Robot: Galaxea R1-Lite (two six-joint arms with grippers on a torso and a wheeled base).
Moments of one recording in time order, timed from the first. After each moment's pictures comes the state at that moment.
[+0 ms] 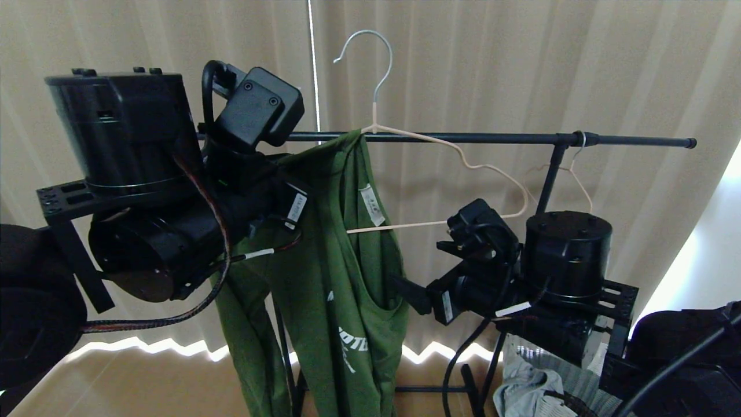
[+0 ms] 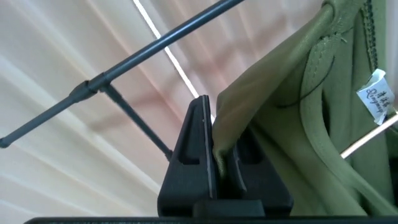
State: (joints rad) left arm -0.68 1.58 -0.99 -0.53 0.45 0.46; right arm 0.71 1.81 -0.73 -0.81 -0.09 -0.01
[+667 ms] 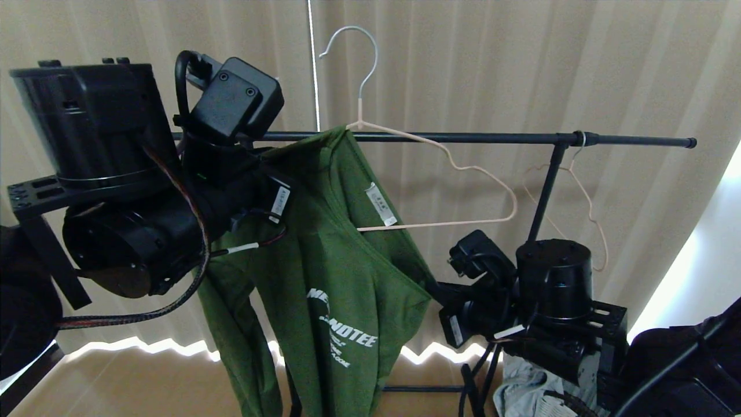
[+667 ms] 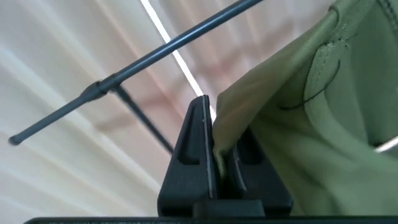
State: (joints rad) left arm -0.64 1.55 -0.97 -0.53 0.45 0.47; right arm 0.67 1.84 -0.63 -0.82 -0.12 -0.01
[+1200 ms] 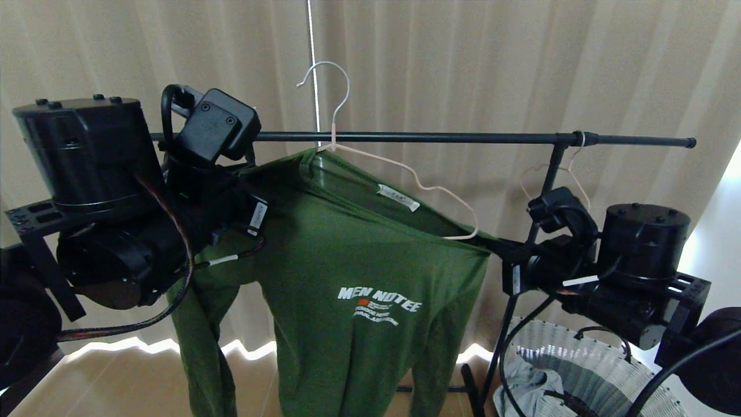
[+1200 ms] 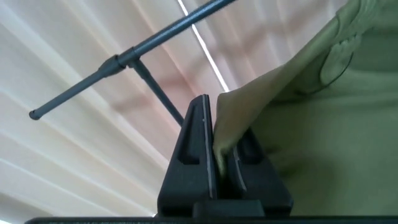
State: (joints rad) left arm -0.55 1.53 -0.87 -0.59 0.45 0.48; right arm 0.42 1.72 -0.61 -0.87 -0.12 -0.02
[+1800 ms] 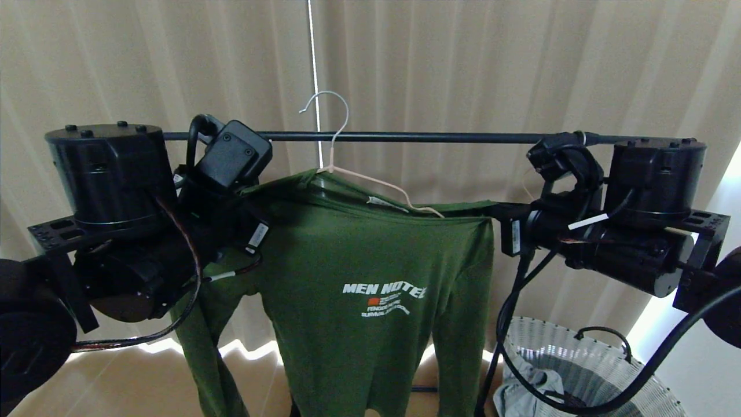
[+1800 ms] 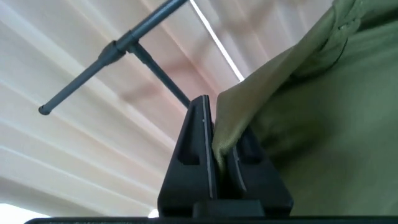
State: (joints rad) left arm -0.54 1.56 -0.83 -0.59 0.47 0.56; right arm 0.48 1.65 -0.88 -0.51 -0.12 -0.02
